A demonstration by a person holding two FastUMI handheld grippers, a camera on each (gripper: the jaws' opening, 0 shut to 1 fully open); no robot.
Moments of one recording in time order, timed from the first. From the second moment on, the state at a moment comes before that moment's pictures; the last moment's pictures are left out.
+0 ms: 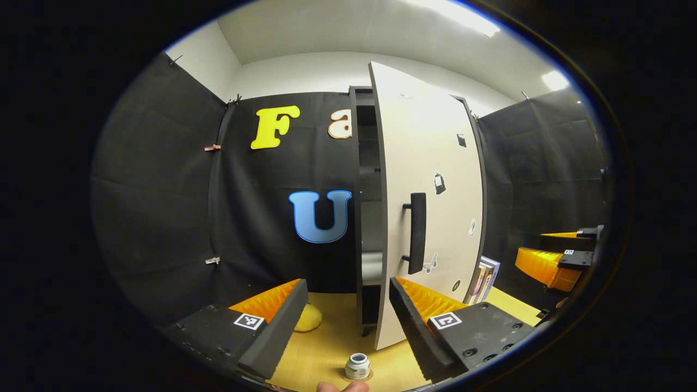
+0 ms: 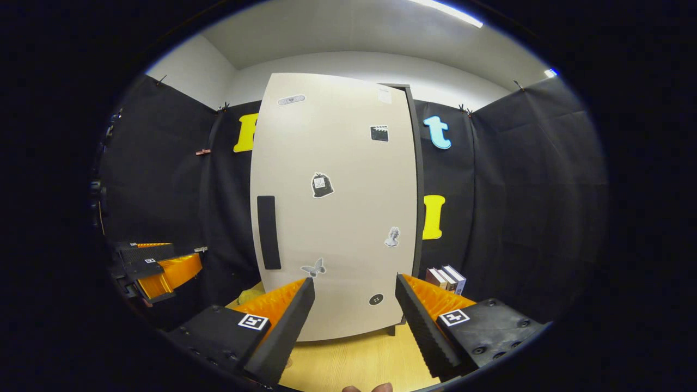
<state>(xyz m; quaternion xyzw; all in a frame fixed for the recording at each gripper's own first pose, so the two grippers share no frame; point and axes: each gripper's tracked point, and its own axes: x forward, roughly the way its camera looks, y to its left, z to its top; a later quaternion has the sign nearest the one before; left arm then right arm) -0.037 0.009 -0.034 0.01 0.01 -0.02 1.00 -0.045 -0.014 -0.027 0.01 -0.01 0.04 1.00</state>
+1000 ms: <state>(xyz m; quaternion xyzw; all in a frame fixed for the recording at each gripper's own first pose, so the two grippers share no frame) -0.040 -0.007 -0.034 0.01 0.01 -0.03 1.00 -0.050 -0.033 -0.023 0.01 -0.01 0.02 1.00</state>
